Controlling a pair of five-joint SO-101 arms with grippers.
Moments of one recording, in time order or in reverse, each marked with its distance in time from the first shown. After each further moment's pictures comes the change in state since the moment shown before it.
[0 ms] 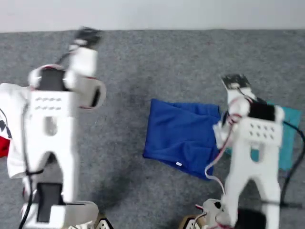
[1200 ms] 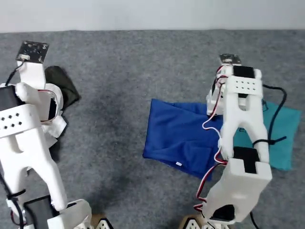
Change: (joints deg) left arm -16.4 -5.2 6.9 0.1 -9.6; right arm -0.8 36.6 -29.9 -1.8 -11.6
